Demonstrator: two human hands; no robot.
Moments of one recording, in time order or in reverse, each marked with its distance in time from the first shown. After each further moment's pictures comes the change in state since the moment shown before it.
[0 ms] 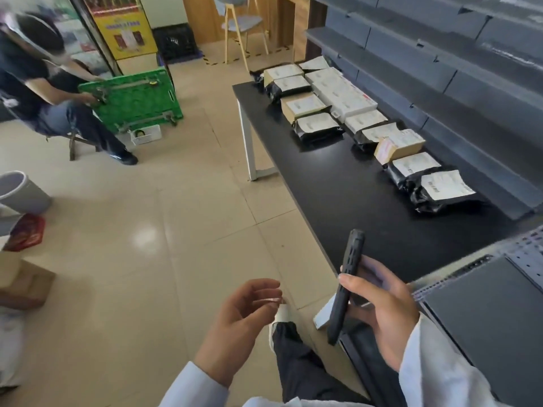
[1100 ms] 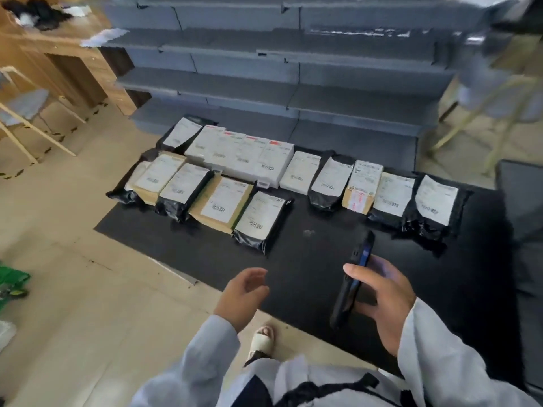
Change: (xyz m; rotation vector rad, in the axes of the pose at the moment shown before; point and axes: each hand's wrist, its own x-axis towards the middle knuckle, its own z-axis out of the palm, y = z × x) left_hand 0.587 0.192 0.009 0.751 -0.652 0.012; right_hand 0.368 -0.141 0.148 0.441 0.736 0.045
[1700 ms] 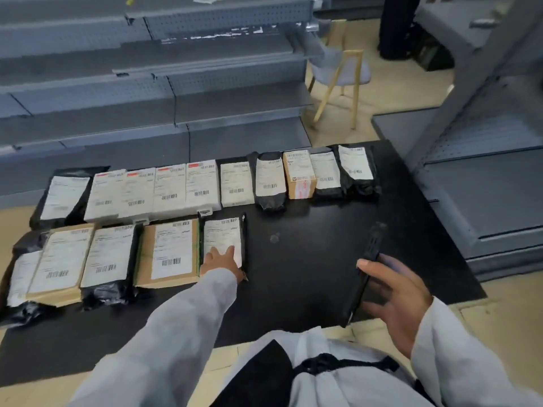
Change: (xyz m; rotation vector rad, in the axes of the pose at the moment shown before) left_hand 0.215 0.012 -0.020 1.293 -0.272 0.160; right_hand -0.050 0.023 0.072 0.324 0.461 -0.108
